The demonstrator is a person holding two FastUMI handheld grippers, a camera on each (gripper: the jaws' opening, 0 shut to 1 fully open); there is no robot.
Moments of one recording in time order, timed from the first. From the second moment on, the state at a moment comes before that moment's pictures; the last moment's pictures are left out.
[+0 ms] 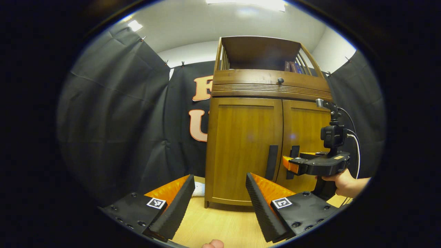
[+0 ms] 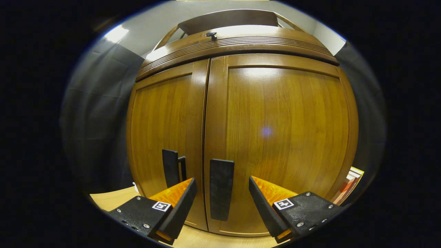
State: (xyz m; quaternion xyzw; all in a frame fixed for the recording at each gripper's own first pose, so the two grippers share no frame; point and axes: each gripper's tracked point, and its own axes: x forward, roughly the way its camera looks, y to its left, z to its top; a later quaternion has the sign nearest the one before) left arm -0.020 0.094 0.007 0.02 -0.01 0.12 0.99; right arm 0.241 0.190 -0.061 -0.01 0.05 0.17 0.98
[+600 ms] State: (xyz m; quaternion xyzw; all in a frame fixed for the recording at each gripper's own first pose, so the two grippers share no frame) left arm -0.014 0.089 -0.002 0.01 0.00 0.11 0.99; right arm 0.249 0.194 -0.080 0.02 0.06 0.16 0.98
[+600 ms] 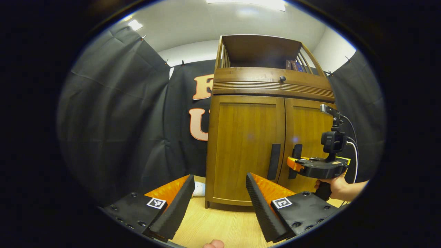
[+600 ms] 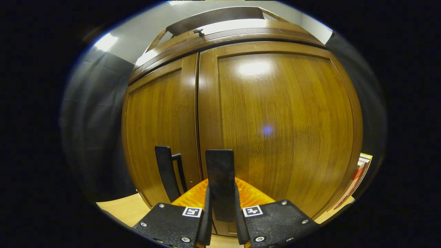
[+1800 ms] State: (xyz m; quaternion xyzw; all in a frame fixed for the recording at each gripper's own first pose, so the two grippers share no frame) left arm -0.032 0.025 0.000 0.02 0.01 0.04 1.00; right arm 0.133 0.123 -0.070 0.01 0.07 0.16 0.98
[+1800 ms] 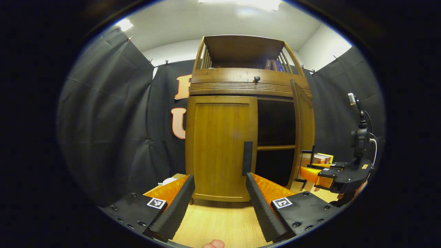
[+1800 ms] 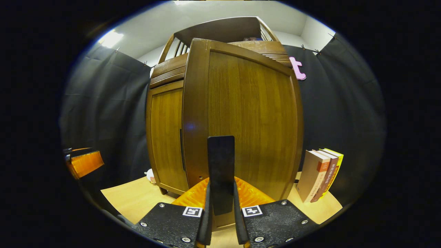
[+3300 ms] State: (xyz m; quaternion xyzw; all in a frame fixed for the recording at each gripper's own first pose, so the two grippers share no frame) left arm -0.043 -0.034 -0.026 0.01 0.04 -0.02 1.00; right arm 0.088 -0.091 -0.063 0.03 0.07 0.05 1.00
